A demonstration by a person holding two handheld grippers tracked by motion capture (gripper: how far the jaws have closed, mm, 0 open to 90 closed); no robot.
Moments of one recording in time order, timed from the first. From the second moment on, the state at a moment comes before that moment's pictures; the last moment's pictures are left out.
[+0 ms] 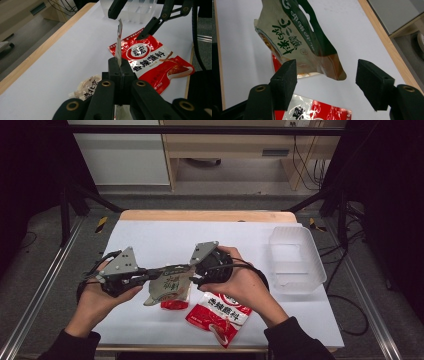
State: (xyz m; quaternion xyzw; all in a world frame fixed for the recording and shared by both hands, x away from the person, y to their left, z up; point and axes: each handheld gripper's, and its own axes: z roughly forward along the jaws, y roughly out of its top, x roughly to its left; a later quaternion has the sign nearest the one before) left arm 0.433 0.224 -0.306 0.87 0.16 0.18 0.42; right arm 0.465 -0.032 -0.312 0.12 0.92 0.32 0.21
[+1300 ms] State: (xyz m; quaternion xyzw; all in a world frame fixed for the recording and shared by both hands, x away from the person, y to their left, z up) left arm 0.439 0.200 -0.301 0.88 0.13 0.17 0.43; right arm 0.480 -0.031 -0.327 0.07 0.94 0.29 0.15
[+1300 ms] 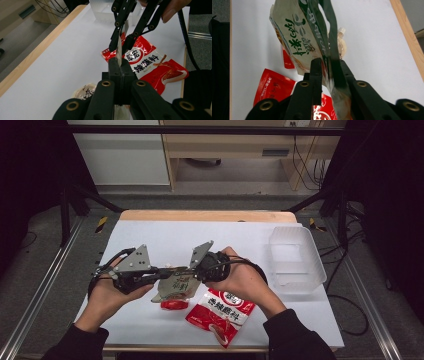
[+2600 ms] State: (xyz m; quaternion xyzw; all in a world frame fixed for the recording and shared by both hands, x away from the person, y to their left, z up) left arm 0.445 0.213 -0.345 0.85 0.21 0.19 0.45; right arm 0.496 -0.103 -0.282 0.13 0.94 0.22 0.23
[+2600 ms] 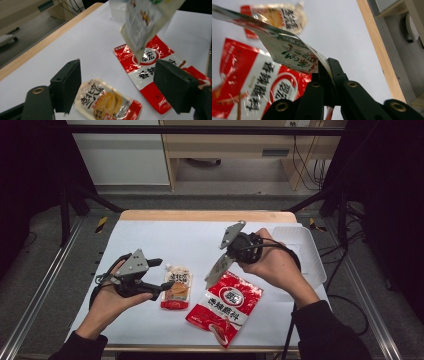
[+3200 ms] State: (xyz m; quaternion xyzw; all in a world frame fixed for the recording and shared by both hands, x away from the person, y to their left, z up) left arm 0.420 0.272 -0.413 0.83 0.28 0.27 0.40; right arm 0.511 -0.160 -0.251 0.21 0.93 0.17 0.24
